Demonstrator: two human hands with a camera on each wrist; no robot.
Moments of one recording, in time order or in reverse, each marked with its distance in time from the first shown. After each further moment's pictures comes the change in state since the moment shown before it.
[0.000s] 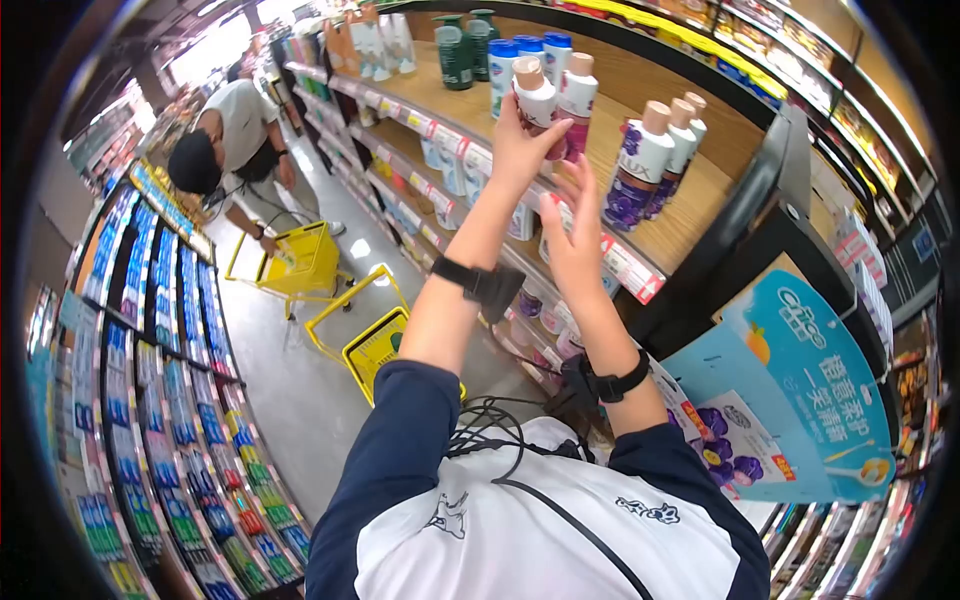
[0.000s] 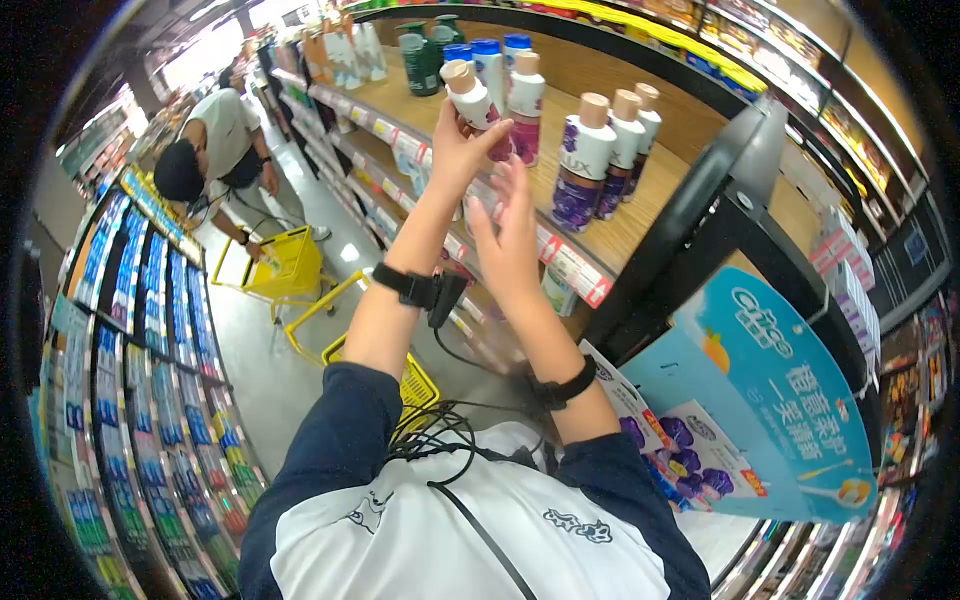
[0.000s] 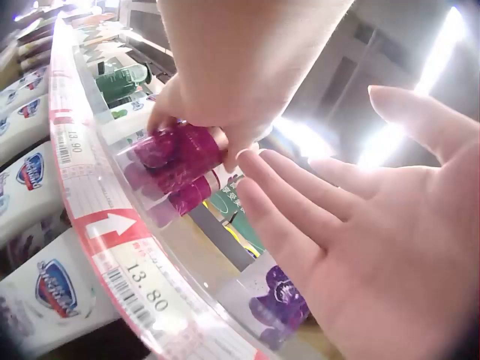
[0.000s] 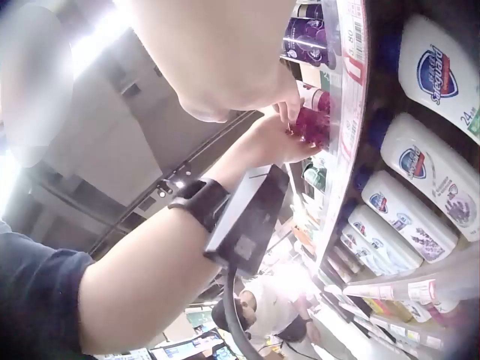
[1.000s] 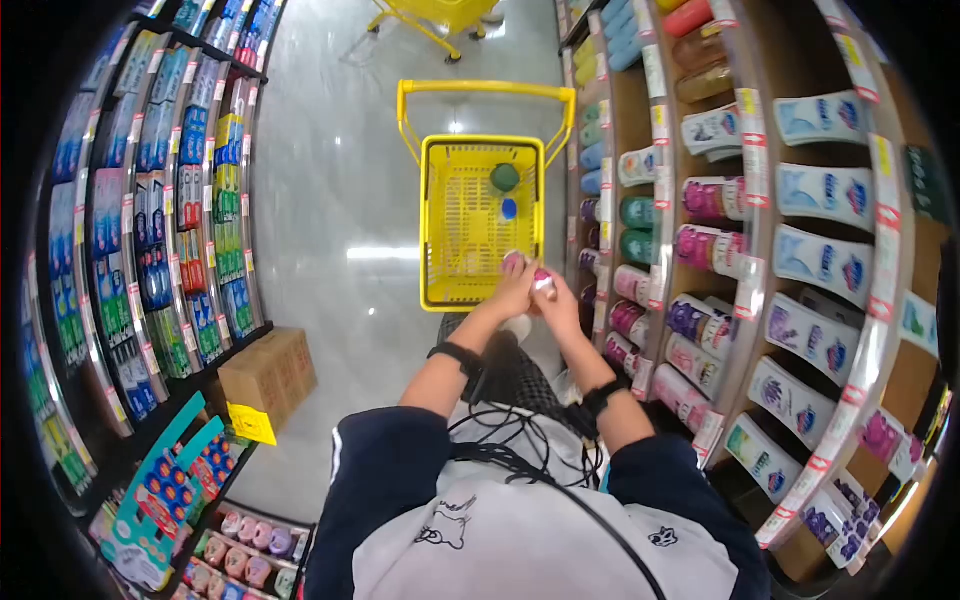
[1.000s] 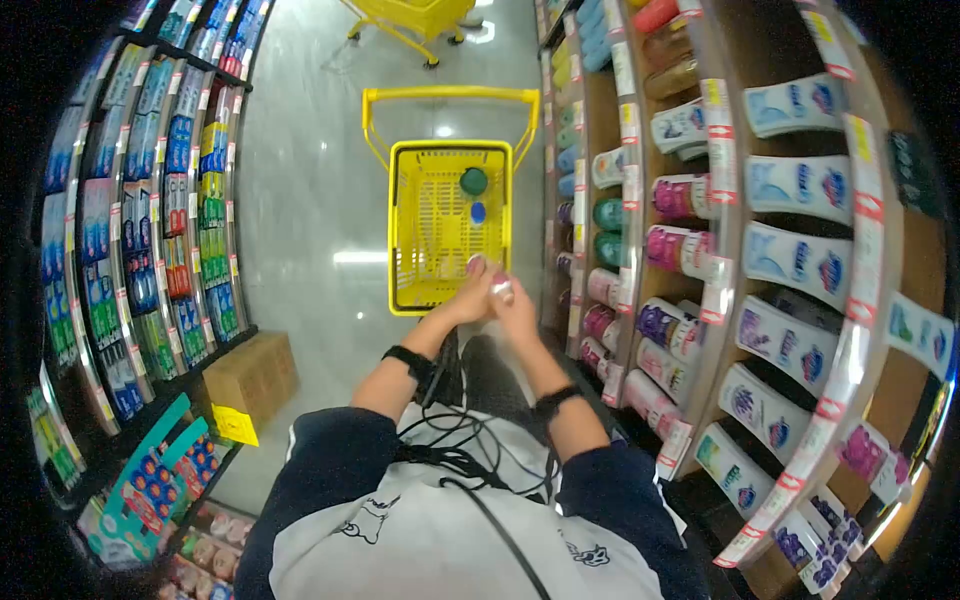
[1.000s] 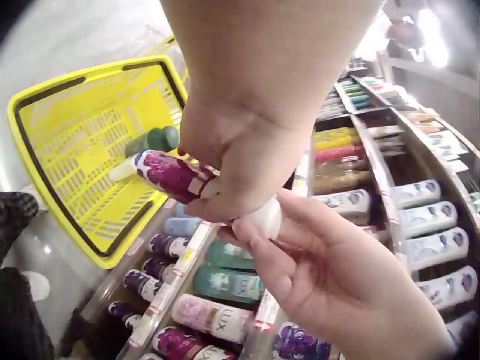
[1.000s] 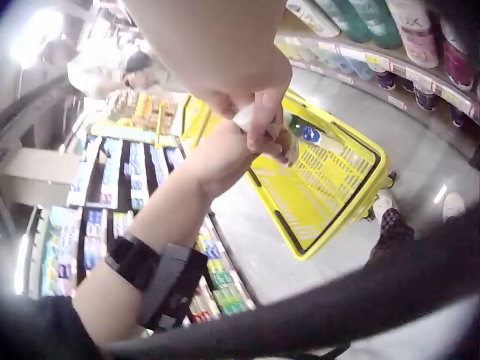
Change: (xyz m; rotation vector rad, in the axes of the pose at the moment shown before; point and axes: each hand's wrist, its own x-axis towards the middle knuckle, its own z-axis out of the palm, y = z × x) left_hand -0.445 -0.208 -0.314 0.605 -0.114 -1.133; right_hand -0.312 0.285 0.218 -0.291 -1.074 1.037
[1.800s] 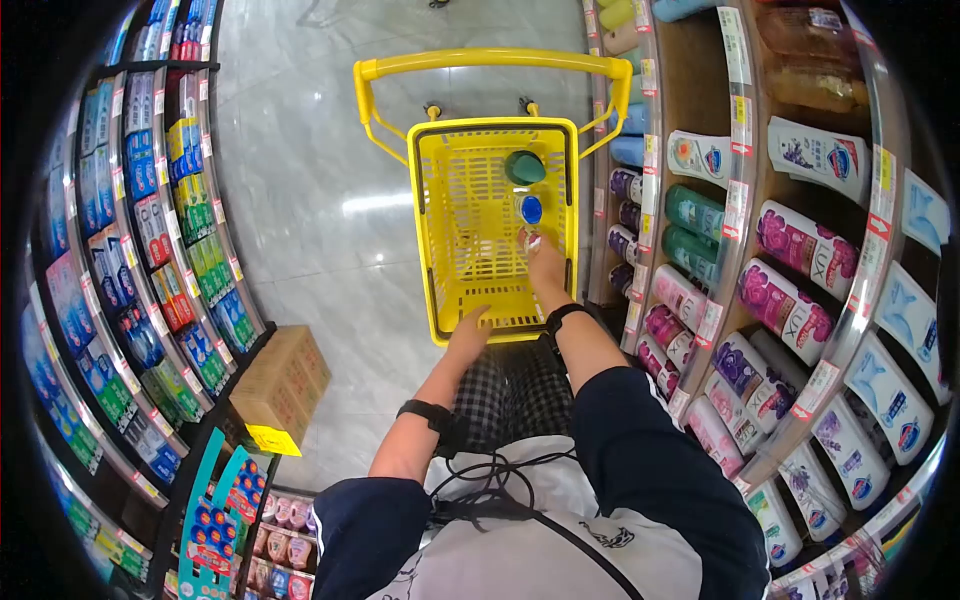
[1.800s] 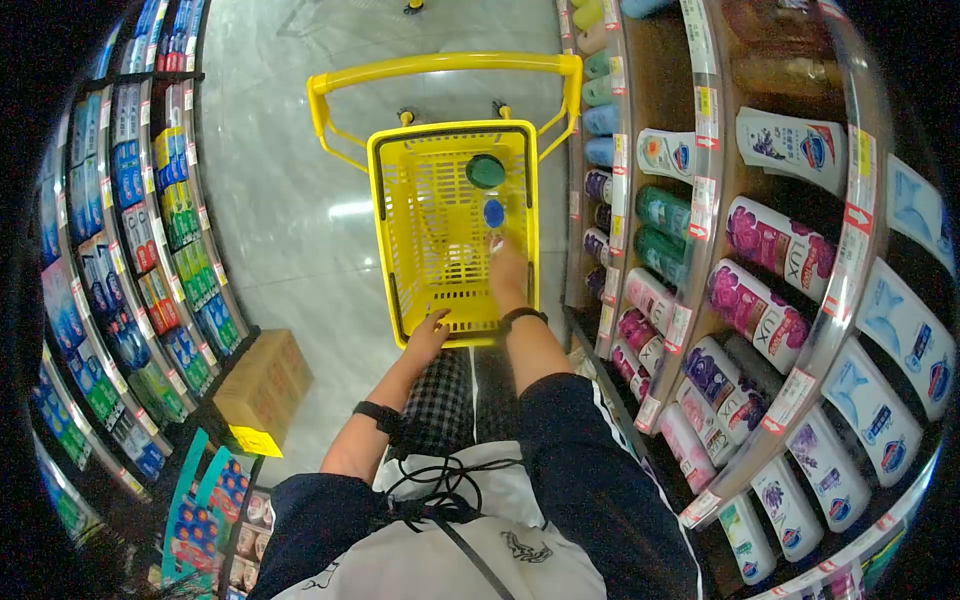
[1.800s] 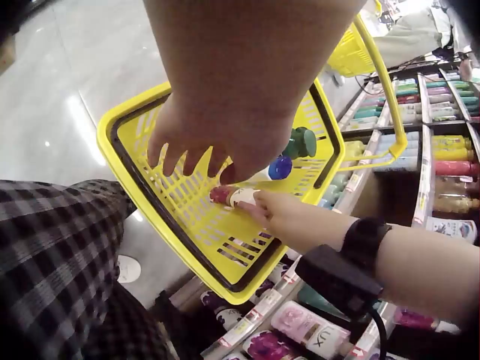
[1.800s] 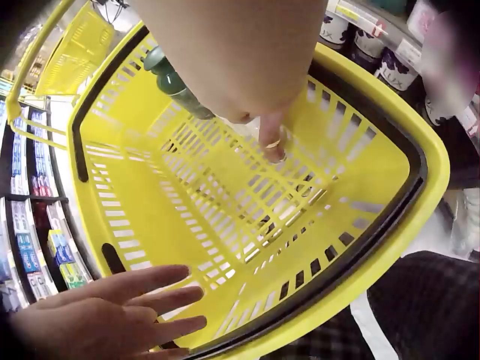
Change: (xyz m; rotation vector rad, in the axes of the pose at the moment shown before) left_hand -0.025 -0.141 -0.023 -0.340 -0.098 -0.644; right_hand 0.189 0.110 0.115 -0.524 -0.006 0.232
